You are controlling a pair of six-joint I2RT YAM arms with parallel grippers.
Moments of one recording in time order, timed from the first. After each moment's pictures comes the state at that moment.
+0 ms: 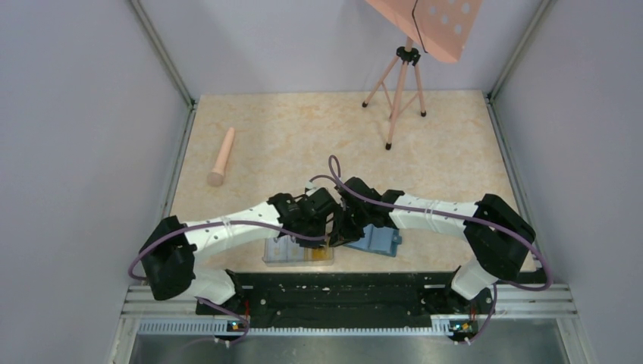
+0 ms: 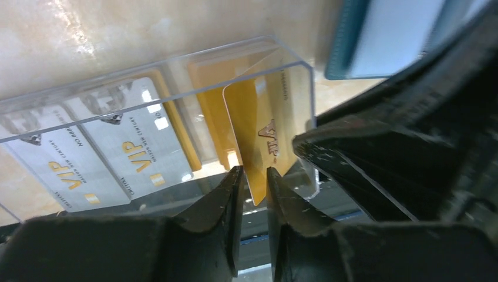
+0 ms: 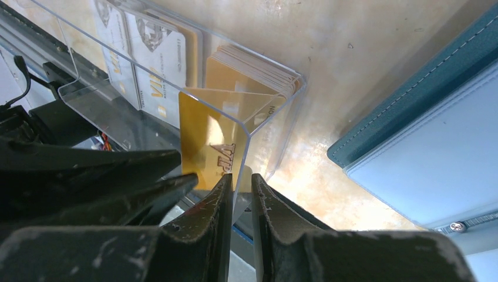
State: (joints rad) left arm -1.00 1.43 0.97 -0.80 -0.09 -0.86; right arm 0.93 1.57 0.91 -0.33 -0.30 0.84
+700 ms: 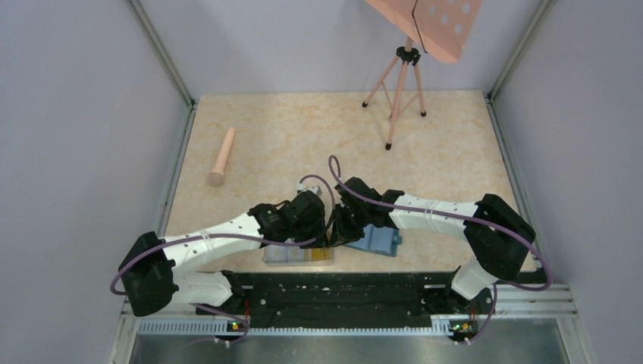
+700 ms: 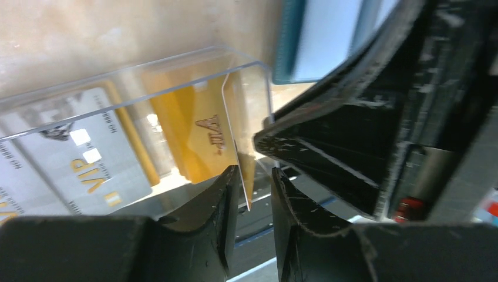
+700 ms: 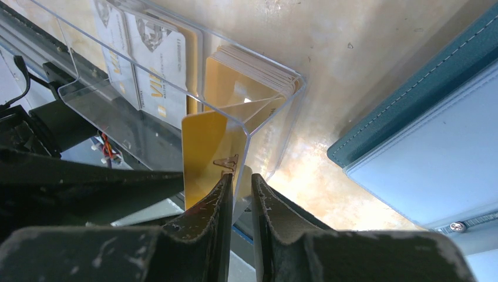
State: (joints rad) left arm -0.97 1.24 0.79 -0.57 -0.01 -0.93; right arm 0.93 1.57 0.91 -0.33 -0.30 0.84
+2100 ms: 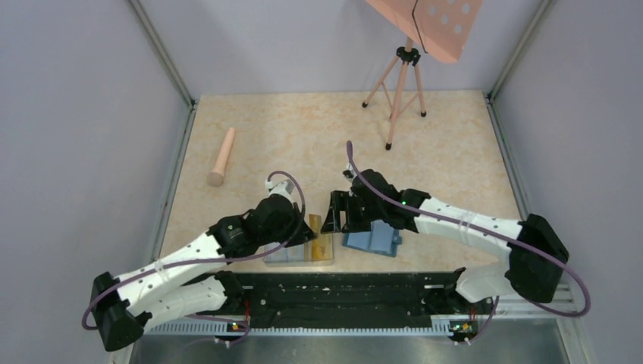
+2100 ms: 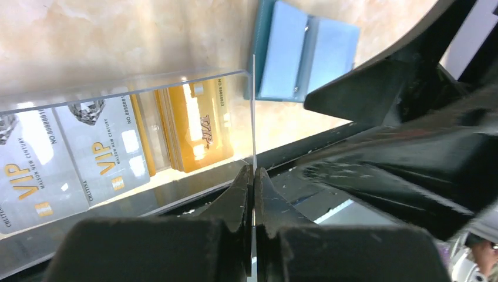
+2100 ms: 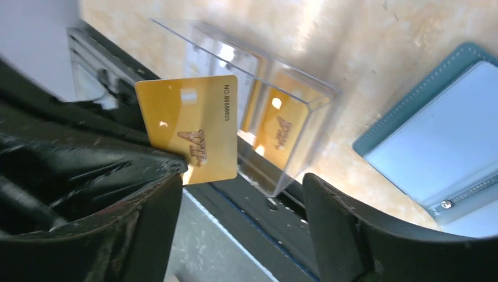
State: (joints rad) left arm -0.93 0.95 0.71 -0.55 -0.04 -1.02; right arm 0.94 1.40 0.91 -0.34 -0.23 0.83
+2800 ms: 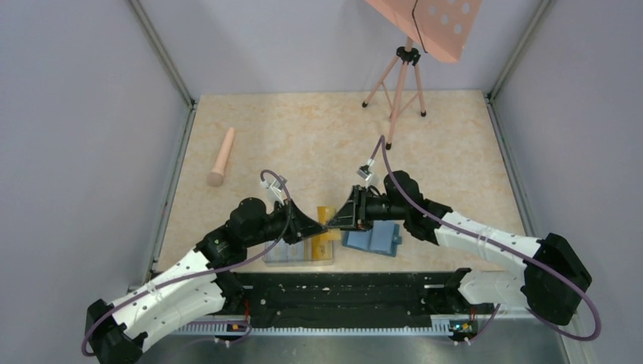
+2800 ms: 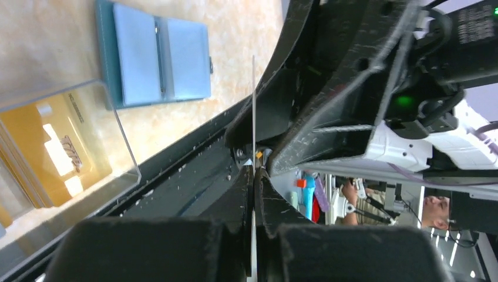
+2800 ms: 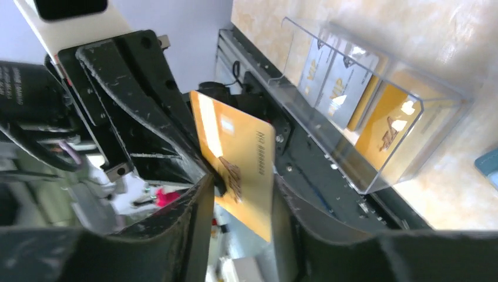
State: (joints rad) left arm -0.80 0.70 0.50 -0.13 0.28 -1.16; right arm 0.82 1.17 0.67 0.12 -0.55 1.08
